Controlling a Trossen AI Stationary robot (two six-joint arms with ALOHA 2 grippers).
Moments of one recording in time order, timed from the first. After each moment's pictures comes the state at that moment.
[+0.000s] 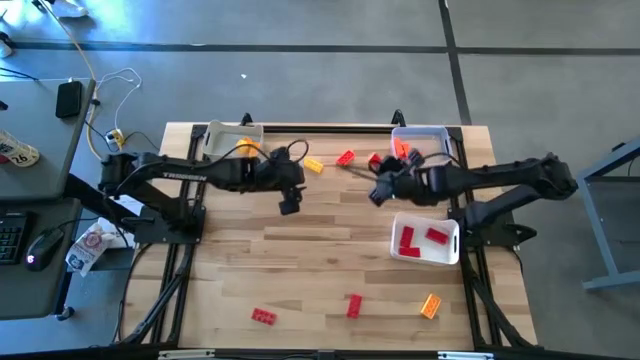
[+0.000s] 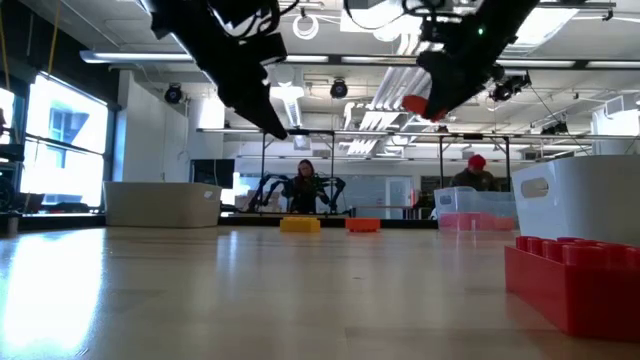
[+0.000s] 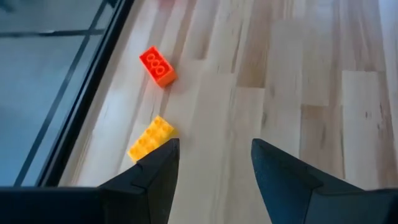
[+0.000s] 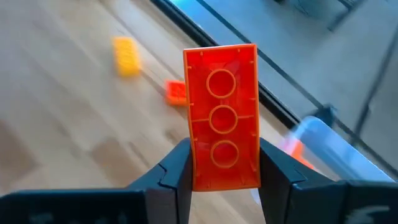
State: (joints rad) left arm 0.28 1.44 0.94 -0.28 -0.24 0.17; right arm -0.02 1.29 0.98 -0.70 0.74 0.46
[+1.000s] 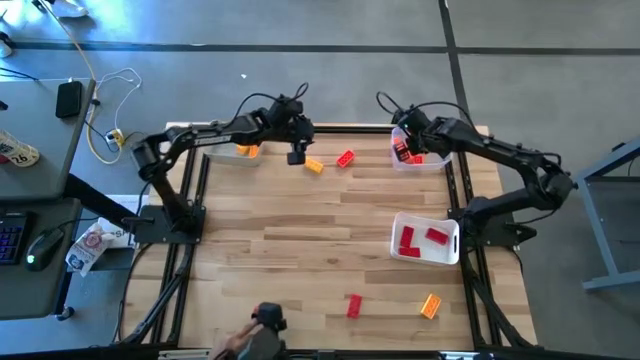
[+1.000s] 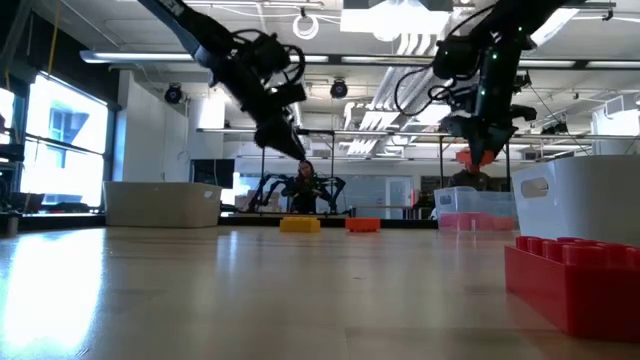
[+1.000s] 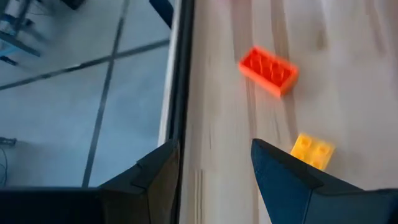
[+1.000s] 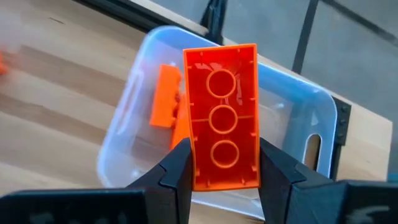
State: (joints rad) left arm 0.71 1.73 1.20 -0.21 0.04 0.69; right arm -0.71 1.32 0.98 -0.84 0.43 0.36
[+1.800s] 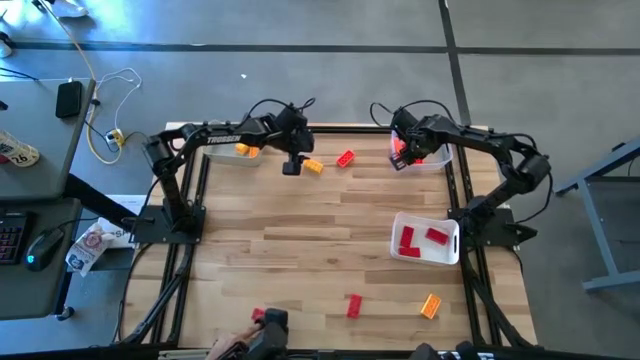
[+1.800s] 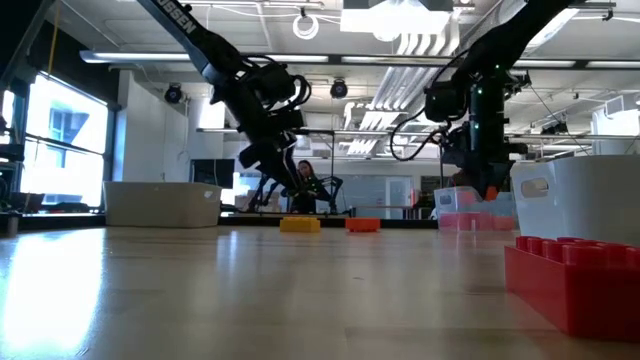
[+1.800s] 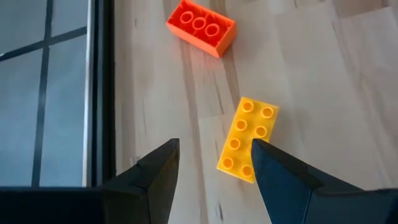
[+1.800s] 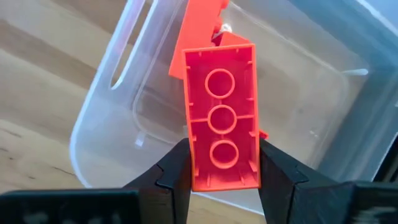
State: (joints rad) left arm 0.72 1.82 1.20 -0.32 0.15 0.76; right arm -0.79 1.54 0.98 -0.85 0.23 0.23
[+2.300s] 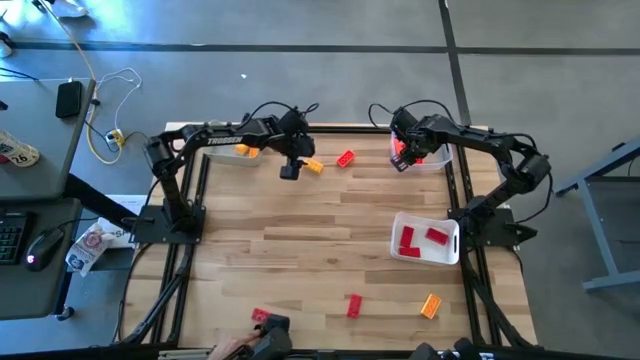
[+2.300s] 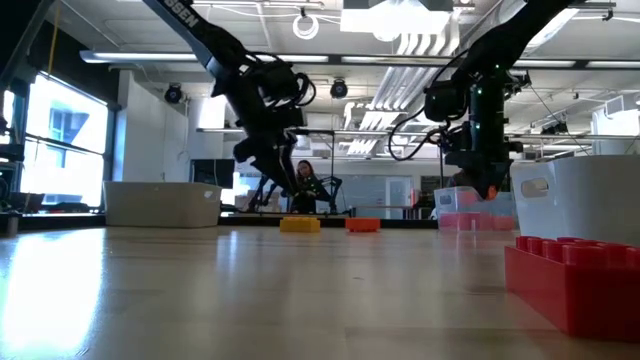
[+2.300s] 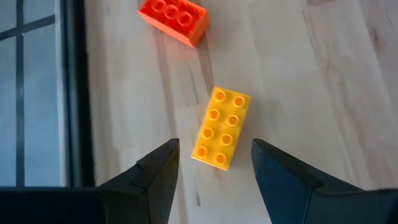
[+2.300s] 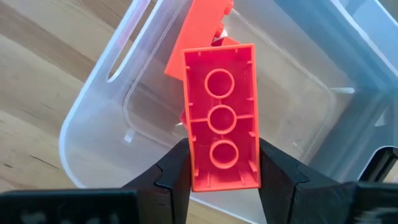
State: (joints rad) left arm 0.68 1.82 1.24 -0.45 0.14 0.76; right arm -0.79 1.54 0.98 -0.84 0.26 0.12
